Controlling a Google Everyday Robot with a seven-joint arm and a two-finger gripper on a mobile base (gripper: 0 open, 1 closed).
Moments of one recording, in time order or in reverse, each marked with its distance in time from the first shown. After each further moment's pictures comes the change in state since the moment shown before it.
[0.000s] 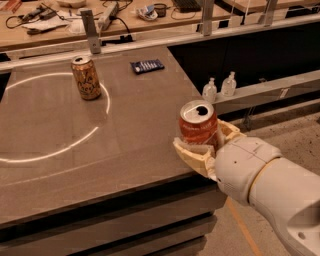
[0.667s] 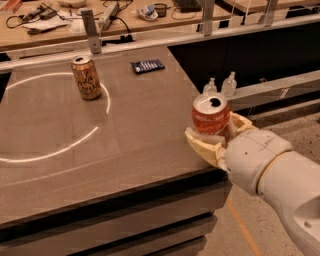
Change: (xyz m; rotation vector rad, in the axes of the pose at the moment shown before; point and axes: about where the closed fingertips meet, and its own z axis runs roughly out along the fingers) arm -0.001 -0.027 0.001 0.062 -0.023 -0.004
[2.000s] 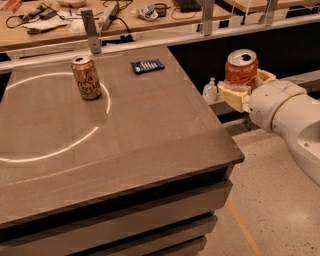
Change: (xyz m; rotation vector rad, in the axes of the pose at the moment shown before) arm -0.004 -0.145 0.055 0.183 -0.031 -0.031
